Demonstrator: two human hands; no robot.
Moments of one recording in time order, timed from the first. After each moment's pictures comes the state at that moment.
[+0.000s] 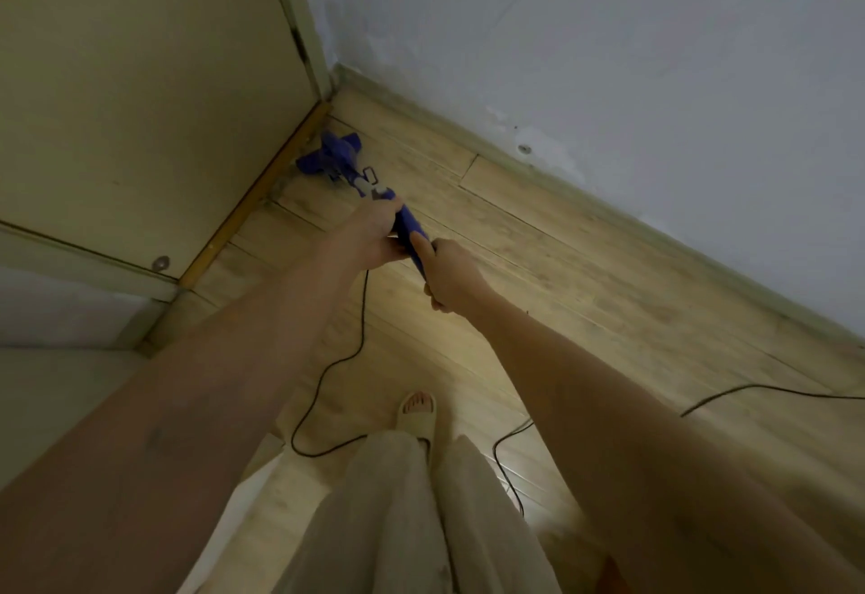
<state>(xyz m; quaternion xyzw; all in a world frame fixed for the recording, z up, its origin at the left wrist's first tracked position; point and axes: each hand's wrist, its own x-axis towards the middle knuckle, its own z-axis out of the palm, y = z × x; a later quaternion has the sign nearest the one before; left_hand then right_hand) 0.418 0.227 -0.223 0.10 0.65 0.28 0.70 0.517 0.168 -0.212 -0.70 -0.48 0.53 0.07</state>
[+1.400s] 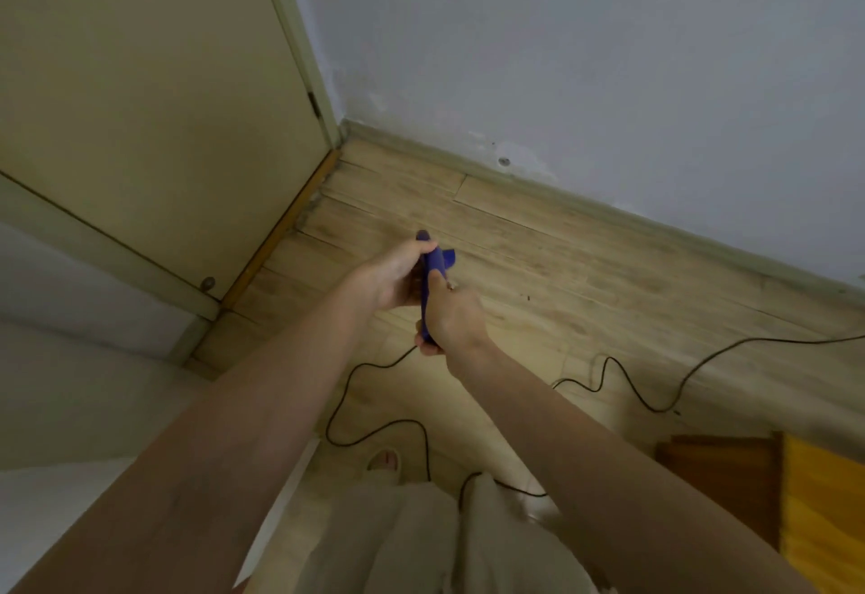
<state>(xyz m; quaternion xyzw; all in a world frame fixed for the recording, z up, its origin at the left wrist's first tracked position) 0.410 -0.014 -0.141 0.25 0.60 0.14 0.75 0.482 -0.099 -0.107 -0.71 -0.25 0.58 0.31</state>
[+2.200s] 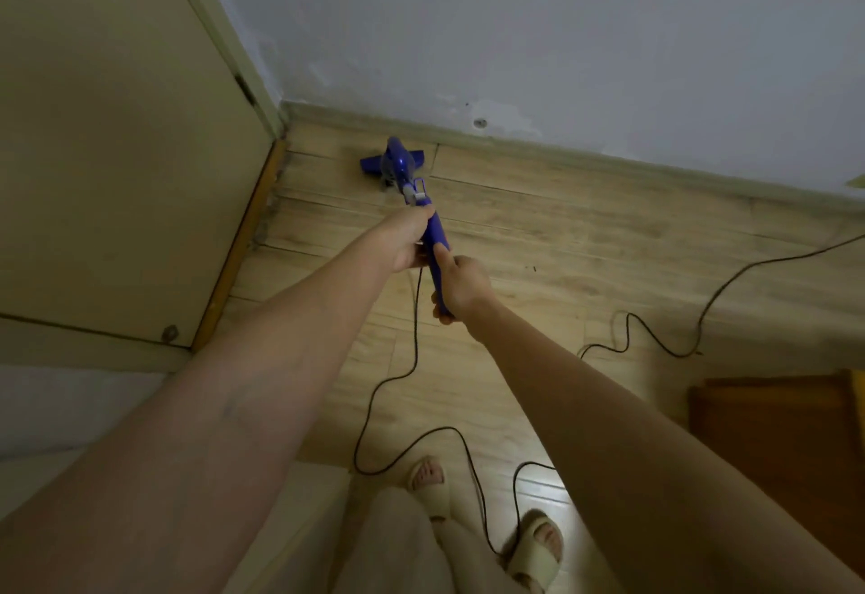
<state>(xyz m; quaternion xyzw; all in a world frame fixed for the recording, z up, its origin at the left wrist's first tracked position) 0.367 0.143 -0.232 0.31 0.62 0.12 0.71 0.418 0.051 -0.228 -0.76 -0.24 0.54 0.27</state>
